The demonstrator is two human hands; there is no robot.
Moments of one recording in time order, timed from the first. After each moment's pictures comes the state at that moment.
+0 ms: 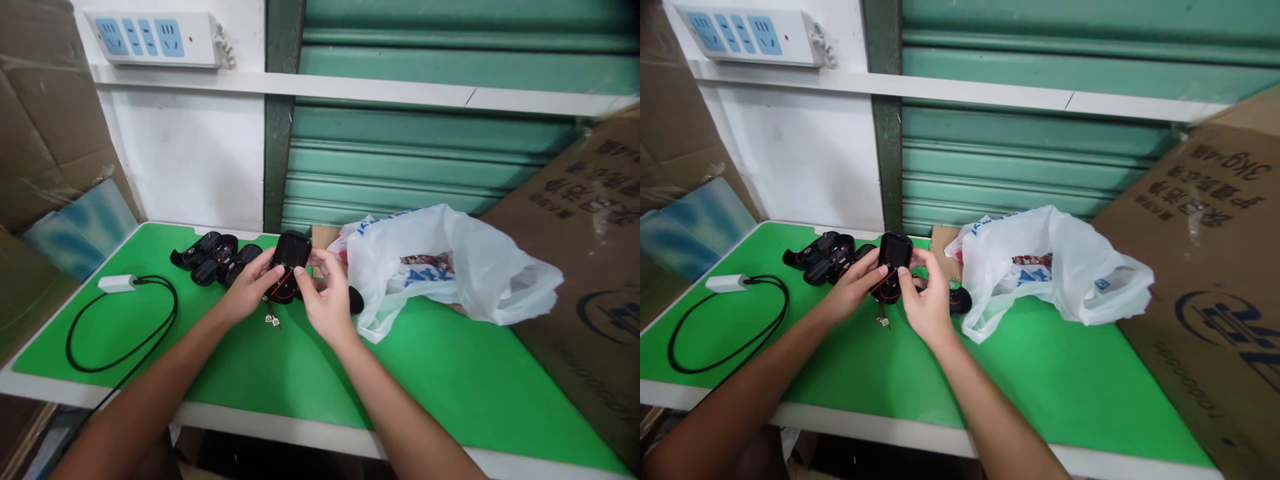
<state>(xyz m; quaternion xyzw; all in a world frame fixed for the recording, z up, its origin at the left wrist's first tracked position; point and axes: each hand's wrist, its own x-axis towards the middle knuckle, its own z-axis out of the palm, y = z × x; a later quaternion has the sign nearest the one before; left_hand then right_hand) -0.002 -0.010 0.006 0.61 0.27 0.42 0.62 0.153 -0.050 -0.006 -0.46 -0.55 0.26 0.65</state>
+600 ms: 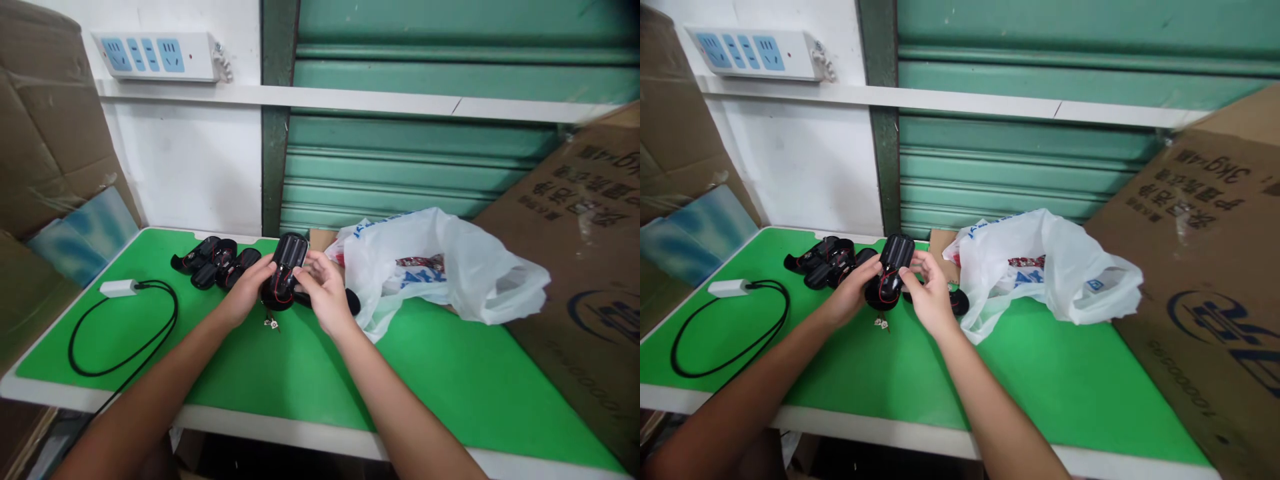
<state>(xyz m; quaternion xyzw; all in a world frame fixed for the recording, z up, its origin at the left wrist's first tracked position) 0.000 -0.008 0.003 0.54 0.30 0.42 0.66 0.163 -0.036 -0.010 -0.41 -0.45 0.48 0.63</state>
